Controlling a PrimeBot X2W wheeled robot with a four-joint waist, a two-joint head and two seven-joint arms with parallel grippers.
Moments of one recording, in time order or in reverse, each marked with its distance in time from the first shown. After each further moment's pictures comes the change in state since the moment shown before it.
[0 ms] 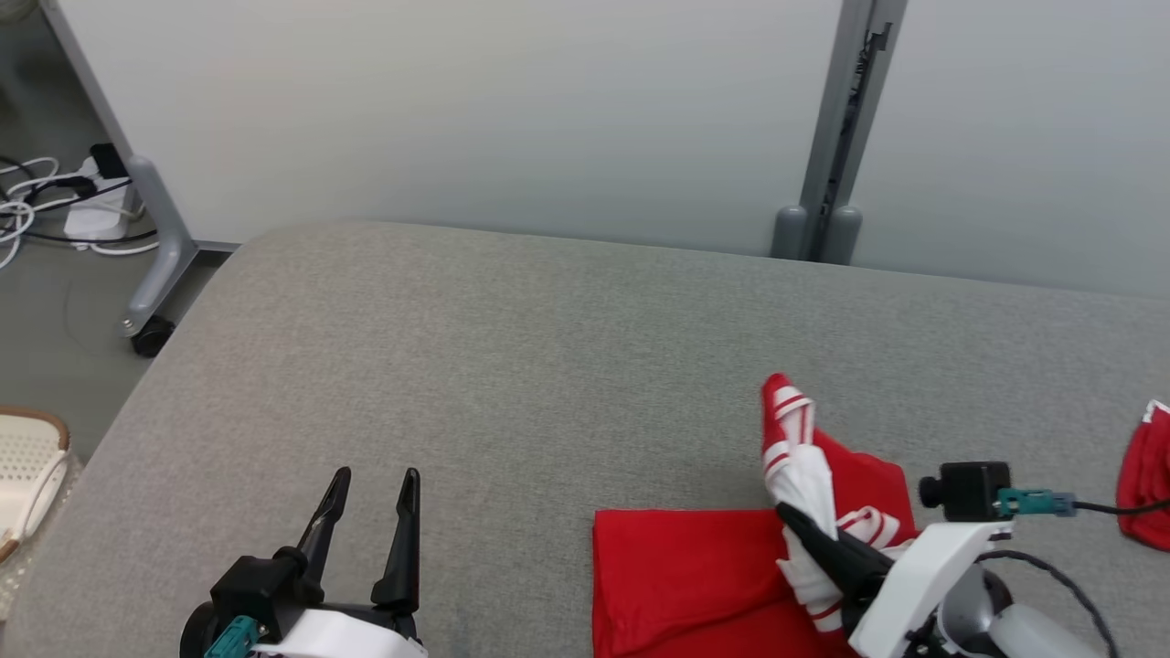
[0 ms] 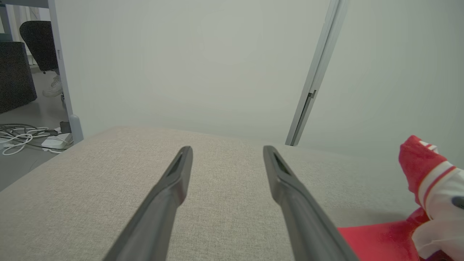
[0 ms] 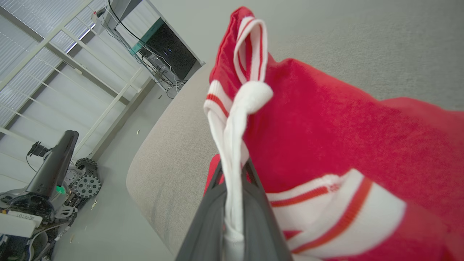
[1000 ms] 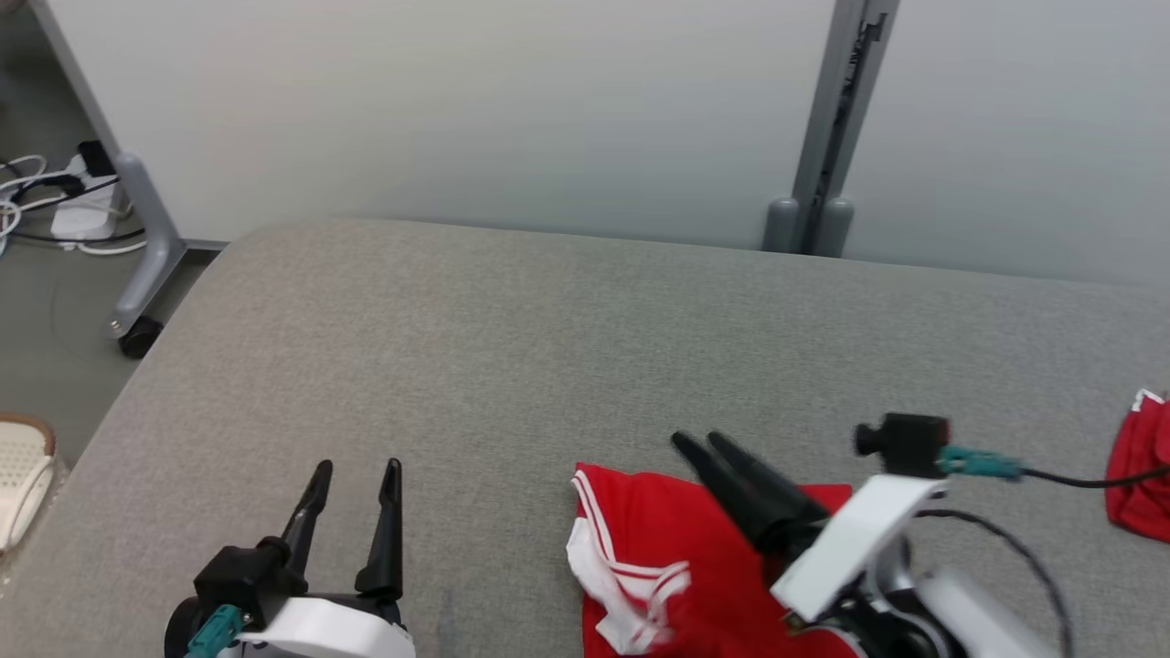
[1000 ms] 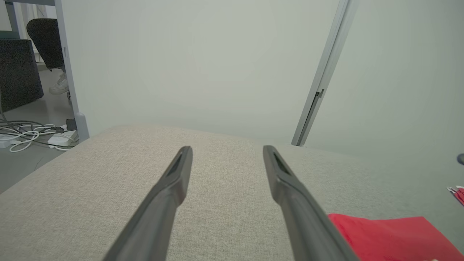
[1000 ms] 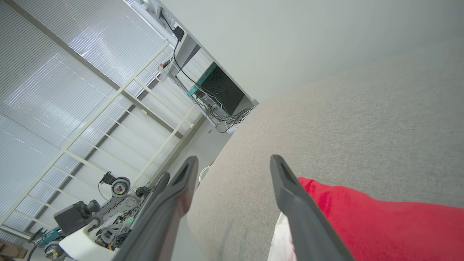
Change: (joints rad) left arm -0.030 -0.004 0.028 0.043 0.003 -0.002 0.000; right arm -0.035 0.220 -0.055 -0.072 -0.004 0.000 0.017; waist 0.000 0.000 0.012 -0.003
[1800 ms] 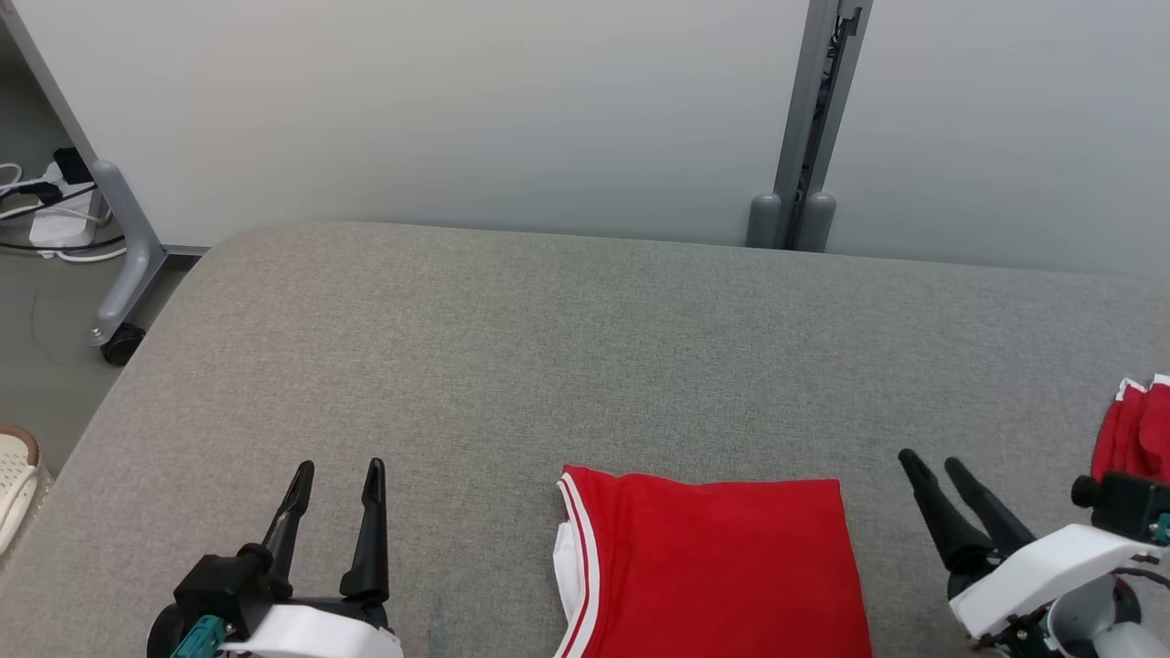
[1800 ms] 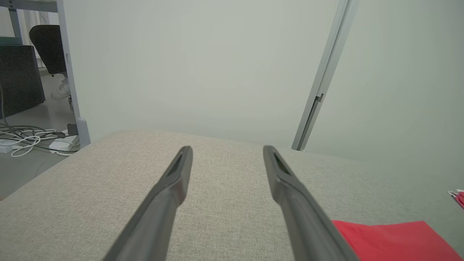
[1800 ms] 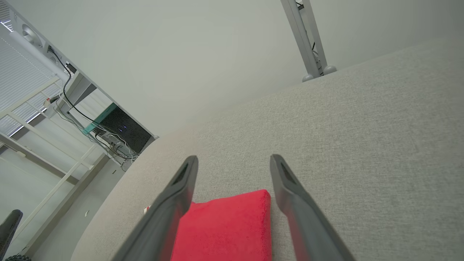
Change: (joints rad) left arm 0.029 0.000 0.035 -0.052 0.008 0.000 0.000; right arm 0.203 -0.112 -0.351 0.055 -0.212 0.000 -0.083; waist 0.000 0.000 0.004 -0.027
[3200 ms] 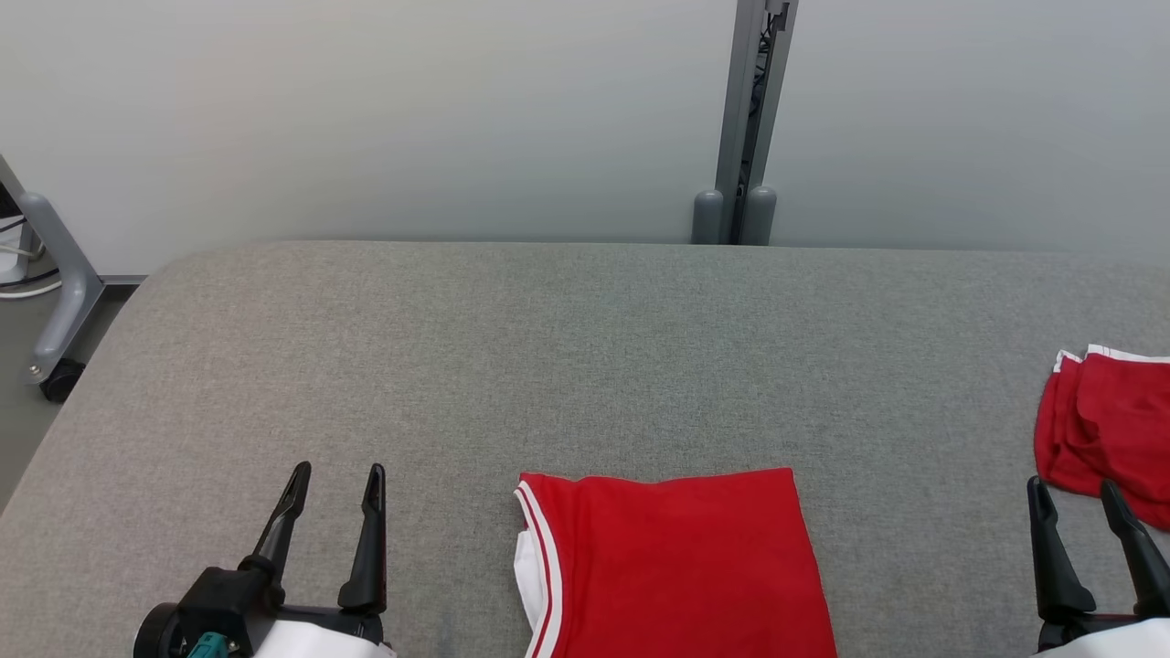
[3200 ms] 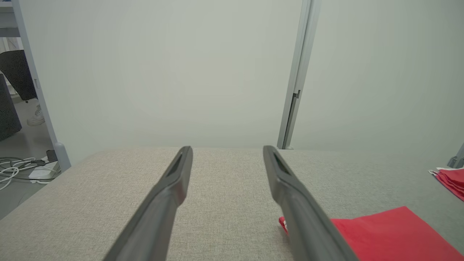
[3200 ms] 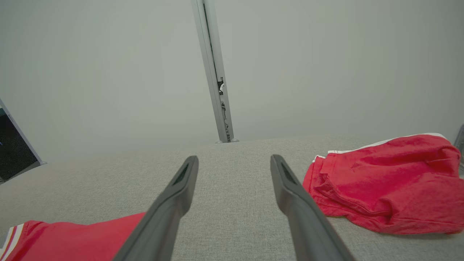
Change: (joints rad) left arm 0.044 0.000 0.018 -0.076 0.097 -0.011 0.000; right arm 0.199 0.121 -0.350 -0.101 -0.584 0.000 -0.226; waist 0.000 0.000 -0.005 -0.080
